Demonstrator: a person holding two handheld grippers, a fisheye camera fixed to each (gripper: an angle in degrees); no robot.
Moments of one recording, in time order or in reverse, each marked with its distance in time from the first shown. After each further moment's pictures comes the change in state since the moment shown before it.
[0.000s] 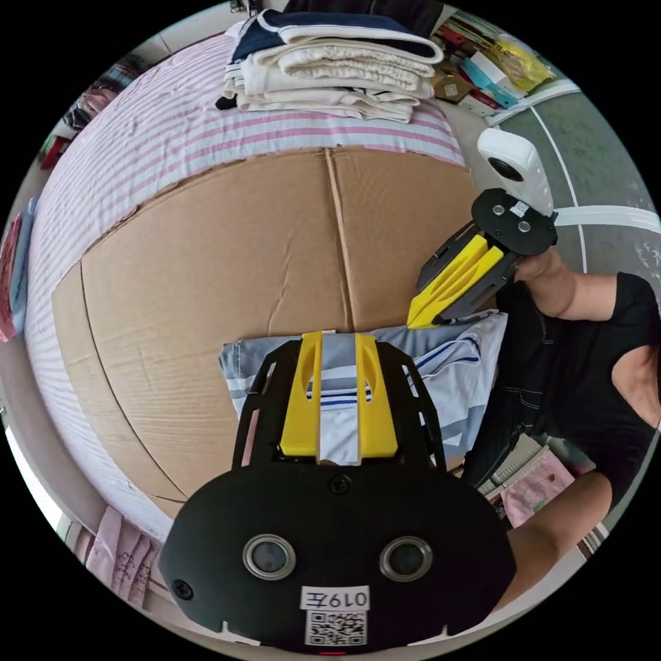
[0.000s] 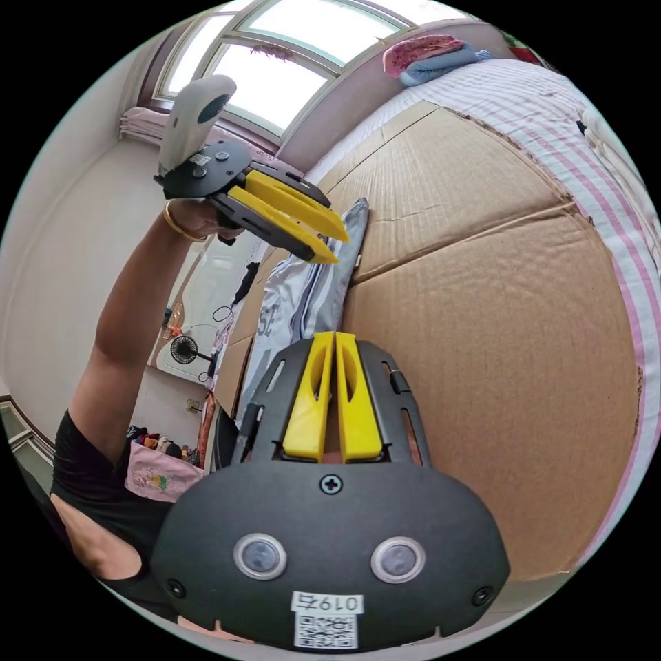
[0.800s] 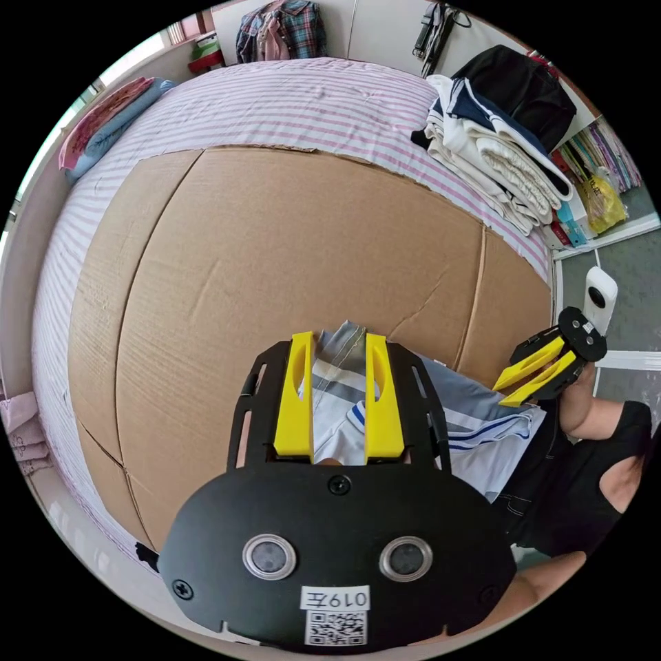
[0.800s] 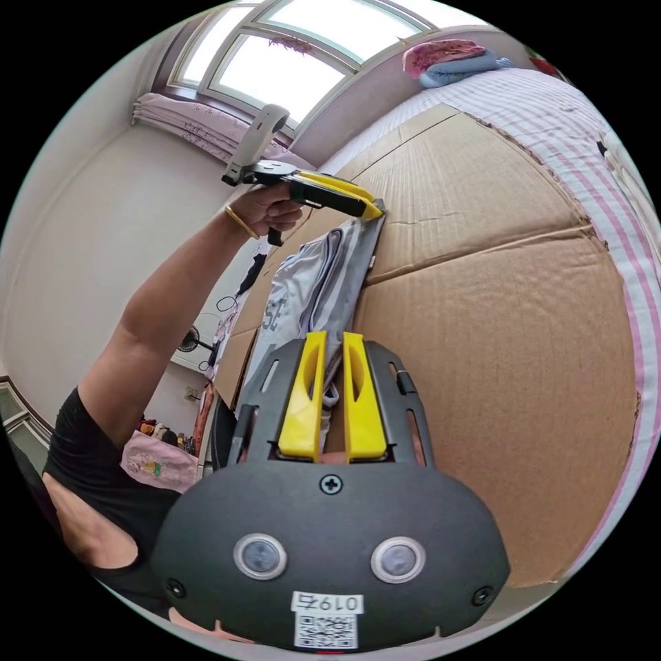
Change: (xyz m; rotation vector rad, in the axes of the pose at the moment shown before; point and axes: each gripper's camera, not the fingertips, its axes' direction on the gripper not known) left arm -0.100 0.138 0.105 0.274 0.035 -0.416; right arm 0.059 -0.001 -0.001 -0.023 0.005 -0.060
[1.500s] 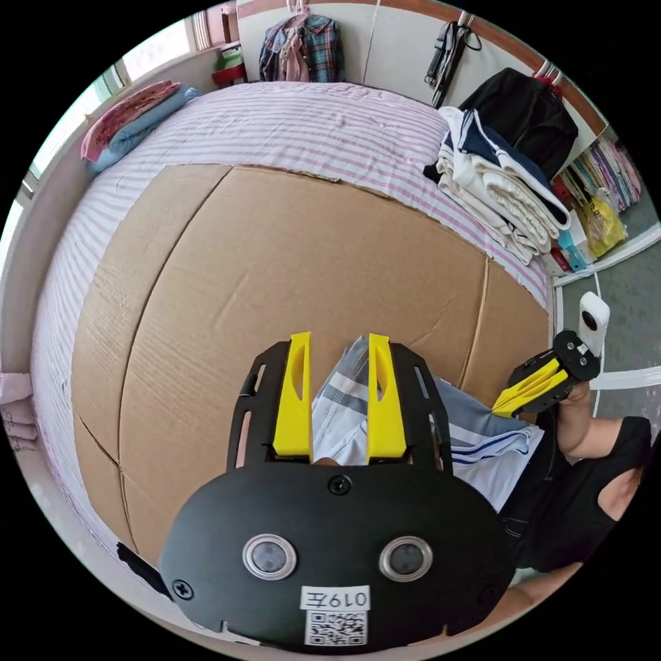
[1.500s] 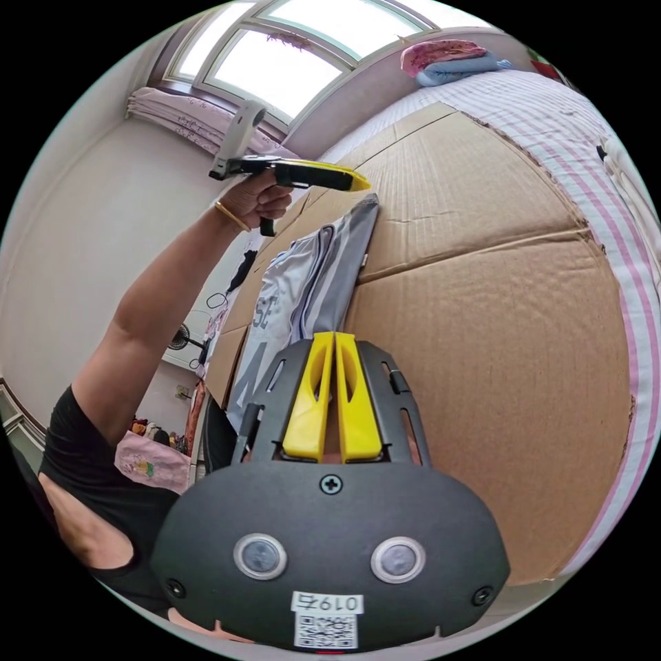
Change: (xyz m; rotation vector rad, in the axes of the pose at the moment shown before) left arm -0.010 0.084 0.014 0.156 0.019 -0.072; right arm 0.095 0.049 0.053 -0.010 0.039 -0.005
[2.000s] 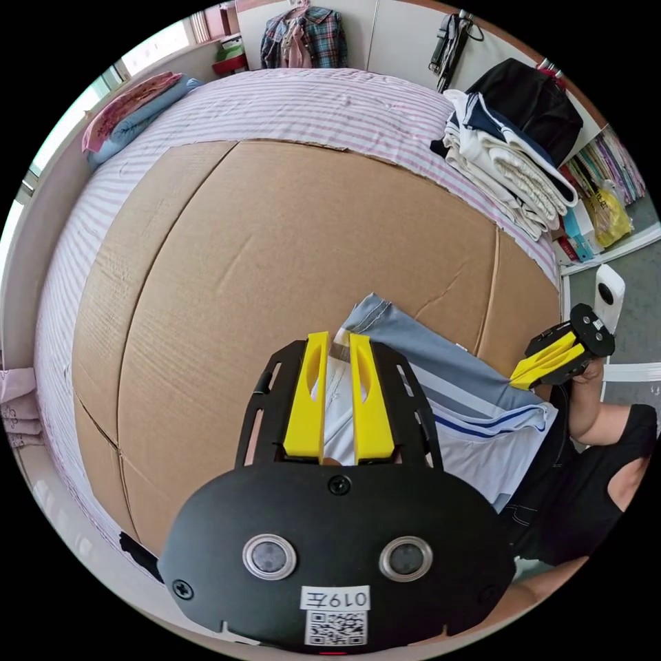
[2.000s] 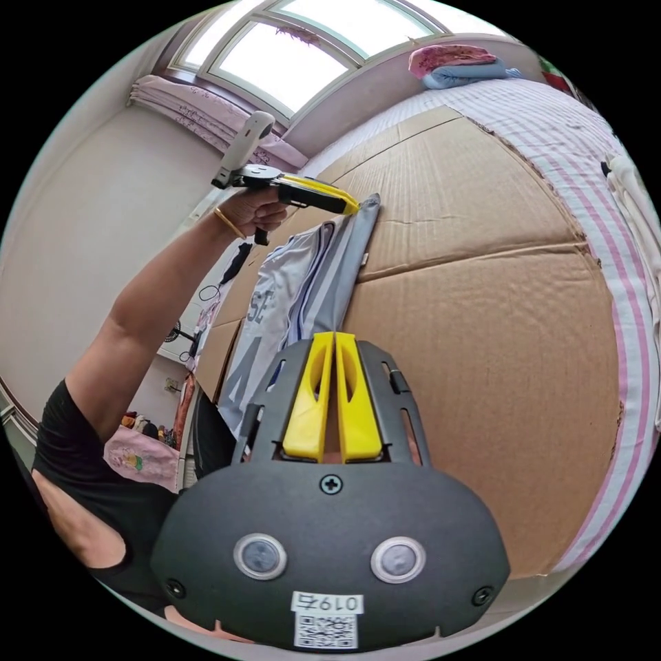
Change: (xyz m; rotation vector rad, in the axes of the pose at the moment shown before) left arm 0.048 0.096 0.036 -0.095 -0.058 0.003; right arm 0.061 0.075 0.093 -0.022 0.059 -0.043
